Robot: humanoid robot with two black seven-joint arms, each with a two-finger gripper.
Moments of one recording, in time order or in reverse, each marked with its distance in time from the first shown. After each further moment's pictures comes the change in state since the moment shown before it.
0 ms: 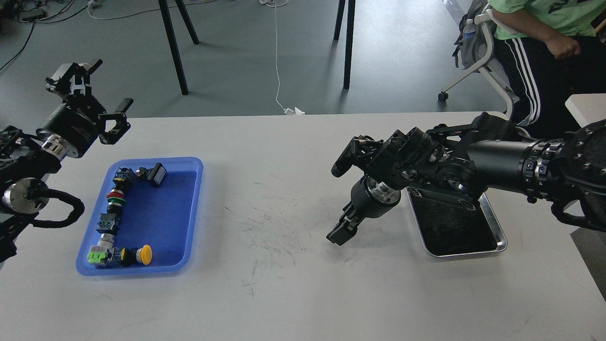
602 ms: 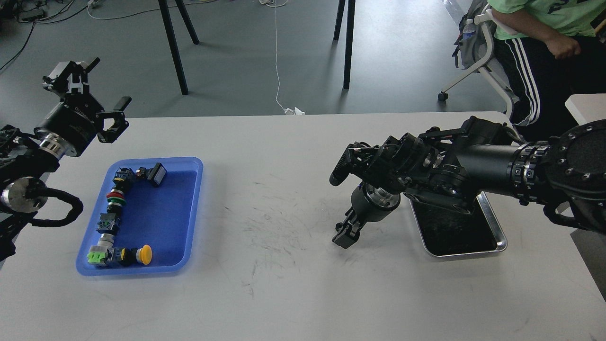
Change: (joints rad) left arm 0.000 0.007 -0.007 0.003 0.000 0.000 0.000; right arm -0.011 0.044 -0.033 -0.049 -0.043 0.000 0.000
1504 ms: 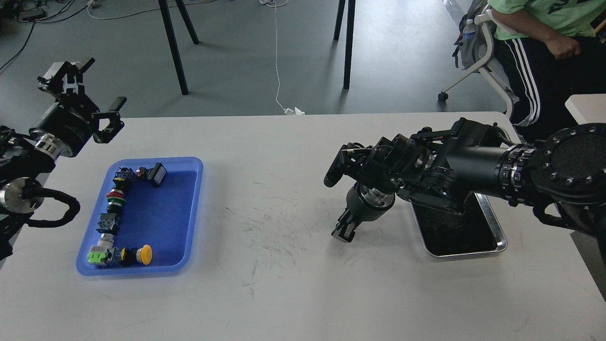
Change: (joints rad) left arm 0.005 -0.001 -0.005 0.012 0.001 0.000 0.000; right arm 0.002 0.026 -0.016 -0.021 -0.016 0.000 0.001
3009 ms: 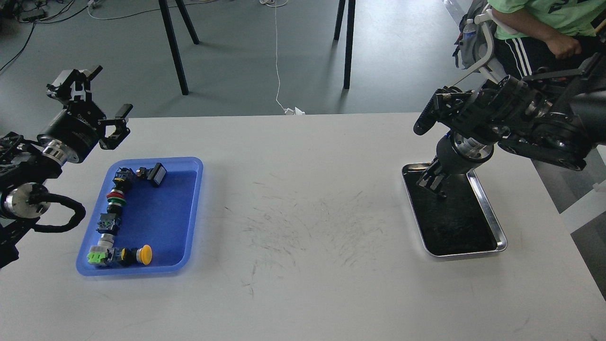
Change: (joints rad) left arm 0.017 -0.026 0.010 0.006 0.001 0.000 0.000; right arm 0.210 -0.420 -0.179 0.210 -0.052 0.000 0.000
